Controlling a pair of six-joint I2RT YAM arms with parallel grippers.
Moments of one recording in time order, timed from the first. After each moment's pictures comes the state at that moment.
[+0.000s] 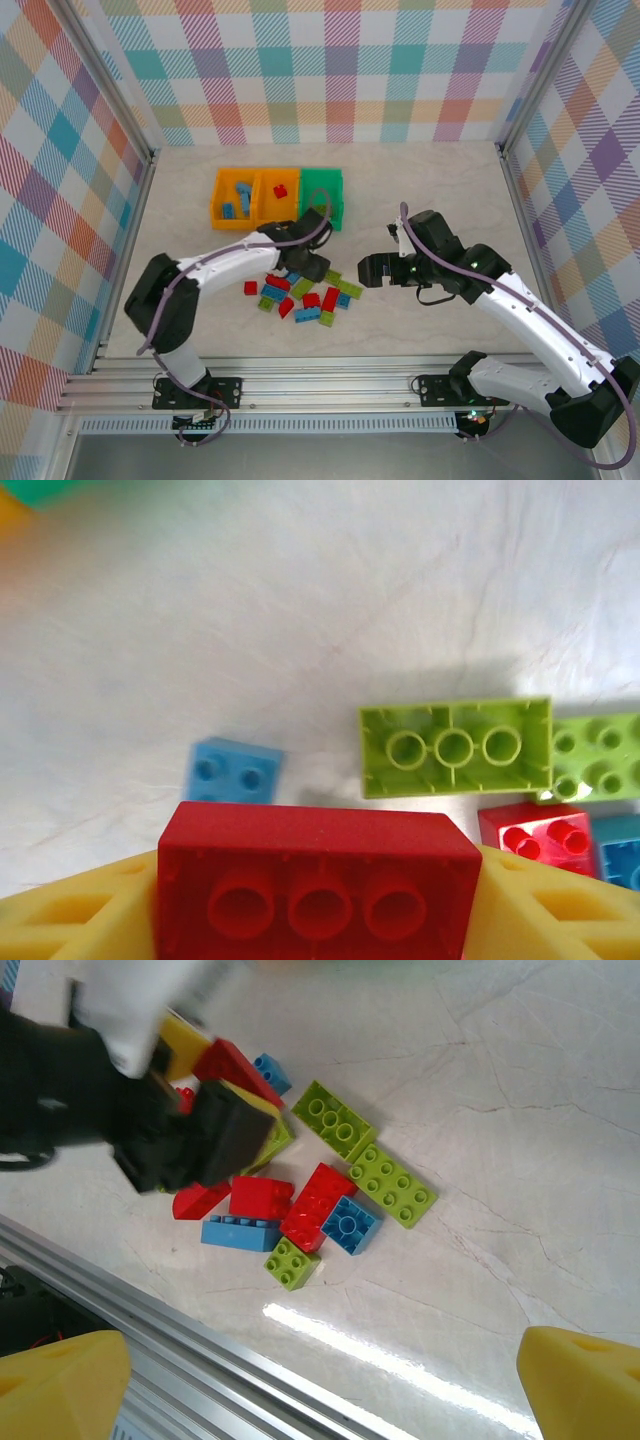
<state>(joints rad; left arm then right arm) -0.73 1.68 1.23 -0.70 -0.15 -0.23 0.67 1.04 1.06 -0.92 -0.17 0.52</state>
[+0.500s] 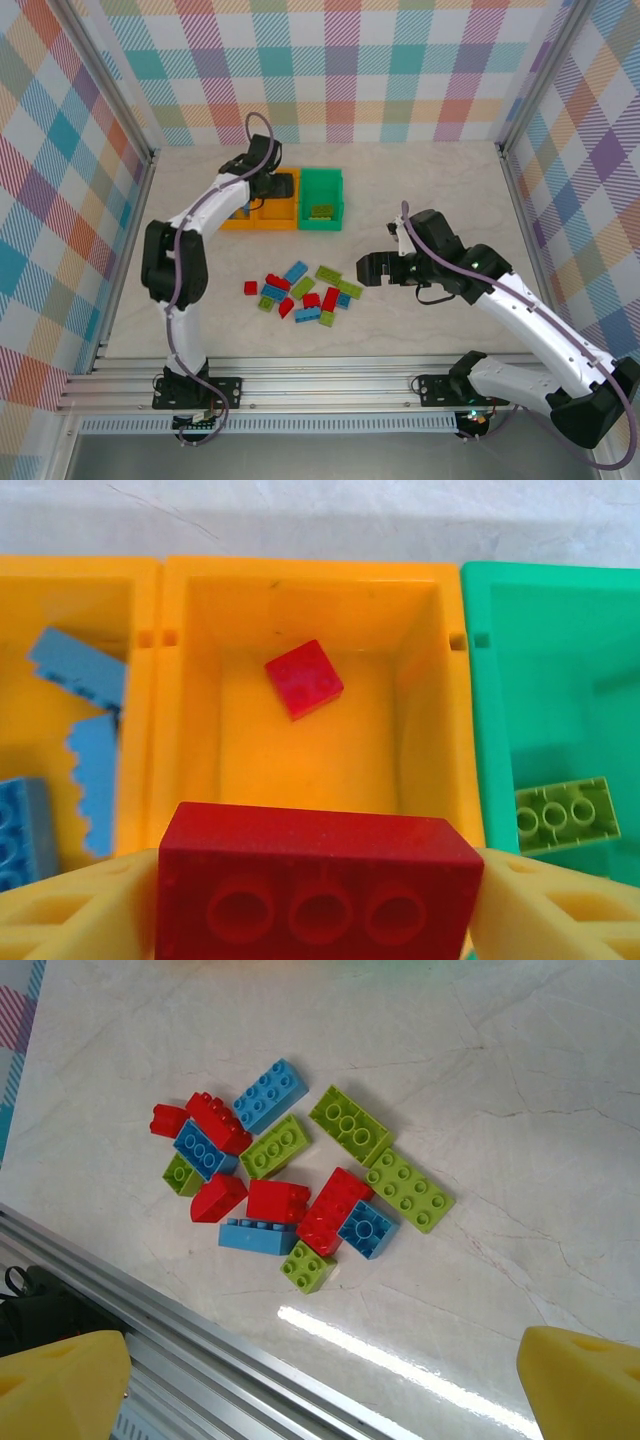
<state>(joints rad) -0.34 2.01 1.72 -0.63 -0.13 -0.29 0.67 1.03 1.06 -0.90 -0.19 0.53</state>
